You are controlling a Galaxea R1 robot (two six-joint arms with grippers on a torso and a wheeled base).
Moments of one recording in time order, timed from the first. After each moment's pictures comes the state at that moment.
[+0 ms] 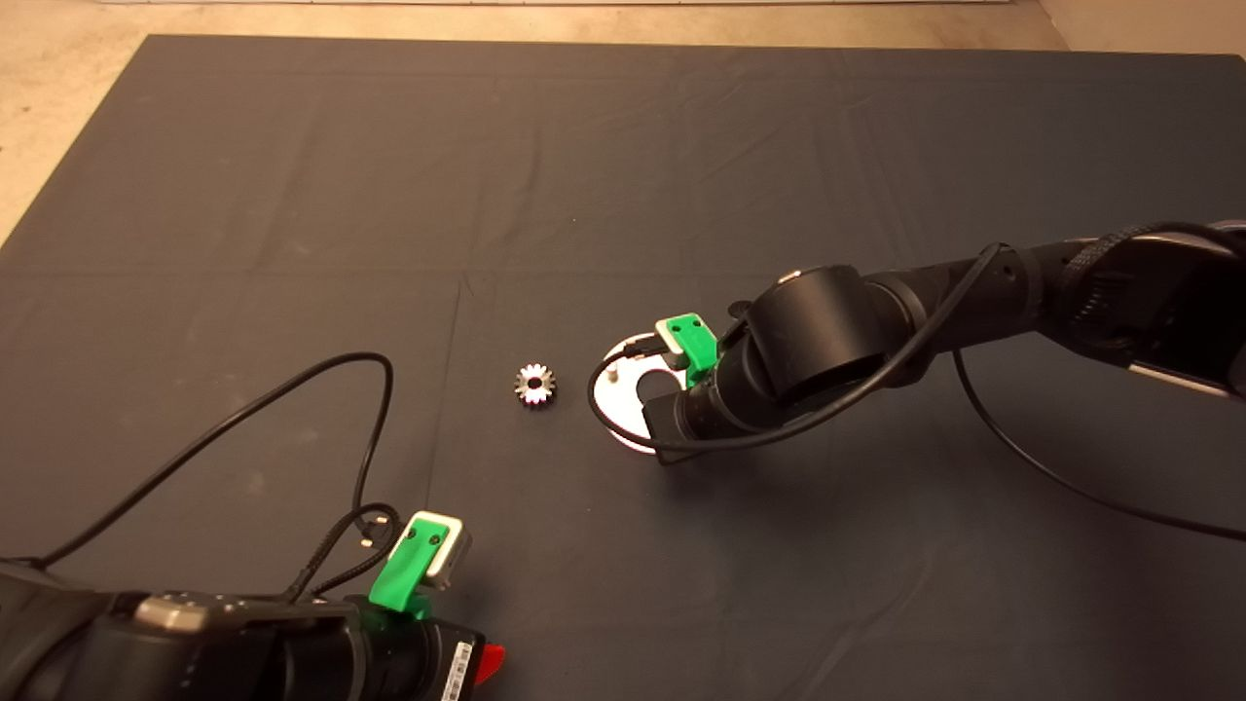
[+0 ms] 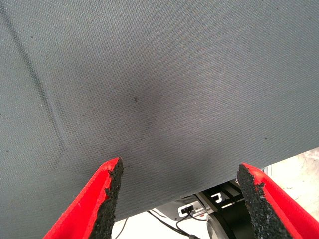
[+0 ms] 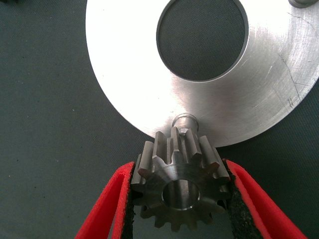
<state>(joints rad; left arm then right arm) 0.11 2.22 -0.34 0.95 1.53 -1.56 0.23 2.79 -0.94 -0.56 -1.54 1.54</state>
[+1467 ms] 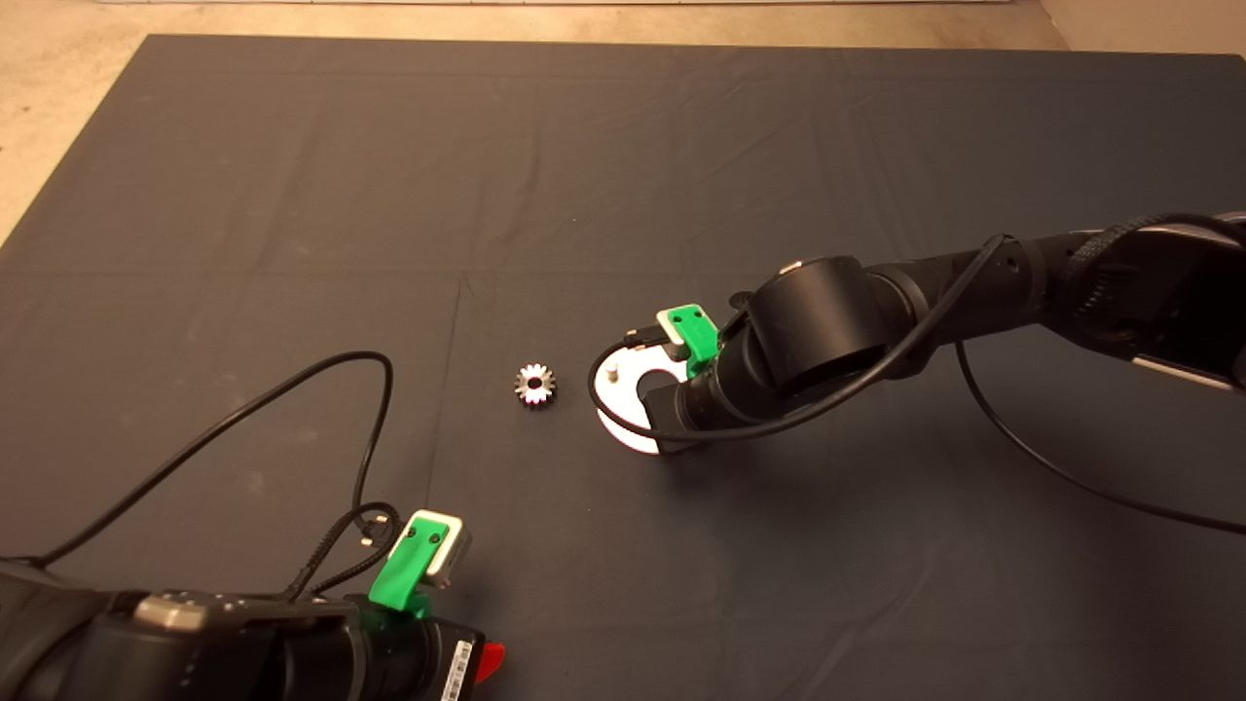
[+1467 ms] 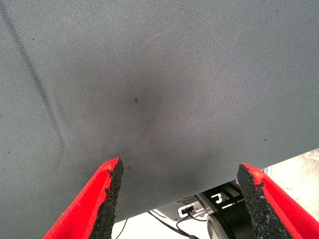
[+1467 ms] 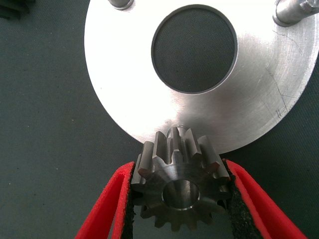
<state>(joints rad) 0.11 2.22 -0.34 0.95 1.53 -1.56 0.24 2.79 -0.95 -0.57 -1.54 1.54</state>
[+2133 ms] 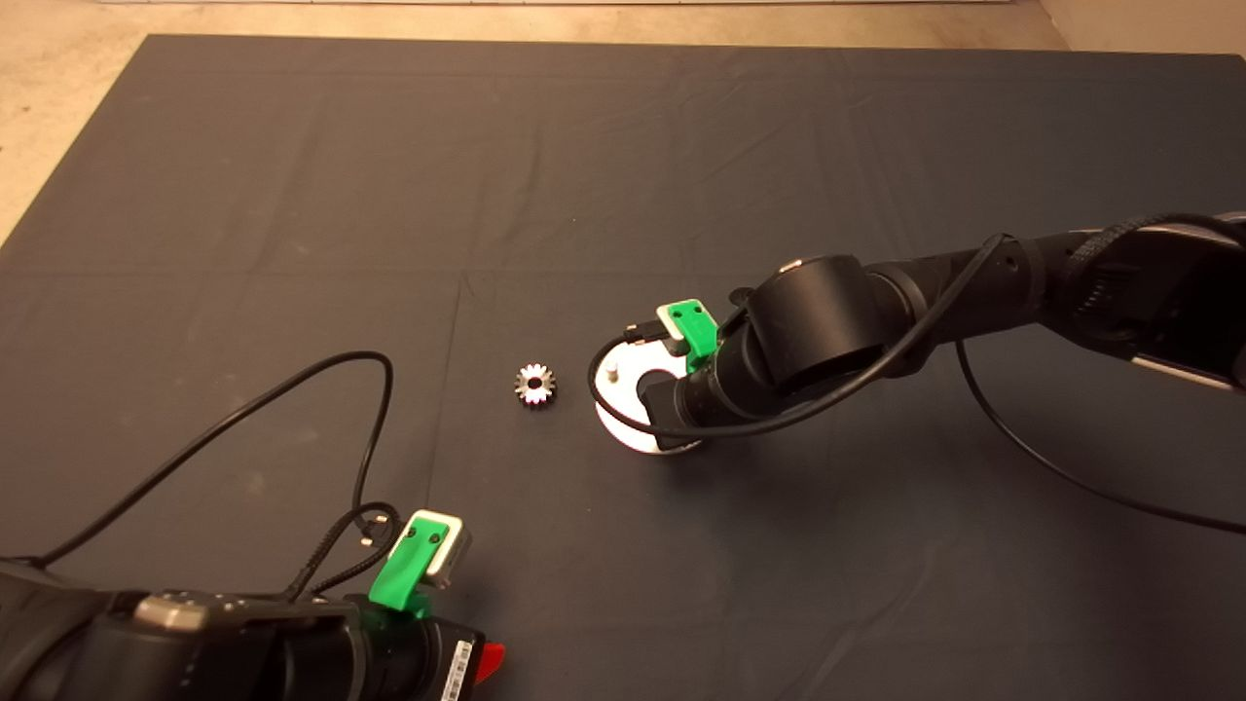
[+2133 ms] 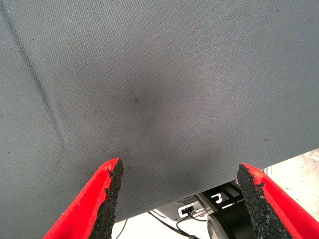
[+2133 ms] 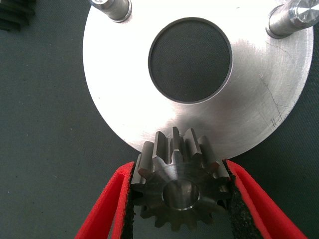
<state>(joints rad) 0.11 2.22 -0.34 0.95 1.53 -1.56 0.24 2.79 -0.95 -0.59 -1.54 1.54</state>
